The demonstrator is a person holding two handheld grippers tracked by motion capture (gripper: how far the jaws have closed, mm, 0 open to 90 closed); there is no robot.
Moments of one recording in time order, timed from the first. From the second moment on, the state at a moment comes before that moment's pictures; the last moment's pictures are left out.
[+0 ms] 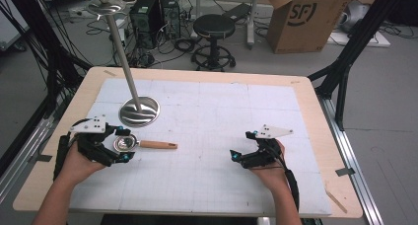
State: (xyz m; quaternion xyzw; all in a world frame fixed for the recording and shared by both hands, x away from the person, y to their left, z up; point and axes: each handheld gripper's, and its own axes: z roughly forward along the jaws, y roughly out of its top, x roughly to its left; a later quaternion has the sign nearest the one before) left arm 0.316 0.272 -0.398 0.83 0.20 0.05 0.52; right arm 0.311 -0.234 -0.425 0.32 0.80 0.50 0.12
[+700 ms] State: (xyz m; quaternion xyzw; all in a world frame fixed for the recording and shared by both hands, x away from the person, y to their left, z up) left arm 0.317 0.270 -0.399 0.83 0.21 0.06 0.52; right arm 0.310 -0.232 -0.427 0.32 0.80 0.49 0.11
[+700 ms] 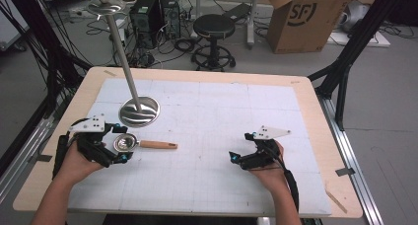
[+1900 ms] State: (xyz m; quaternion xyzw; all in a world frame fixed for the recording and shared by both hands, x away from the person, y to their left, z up) left arm 0.367 0.239 -0.391 0.90 0.20 0.06 0.38; right arm 0.311 -0.236 -0.425 0.32 0.80 0.50 0.12
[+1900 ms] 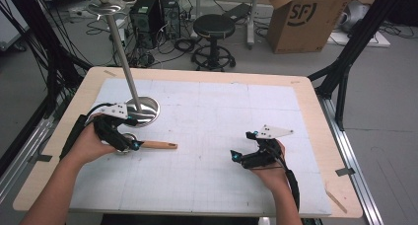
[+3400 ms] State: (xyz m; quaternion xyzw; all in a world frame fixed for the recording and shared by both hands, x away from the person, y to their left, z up) left arm 0.376 0.207 -0.420 0.96 0.16 0.04 0.22; right arm 0.311 -0.236 -0.426 0.32 0.80 0.49 0.12
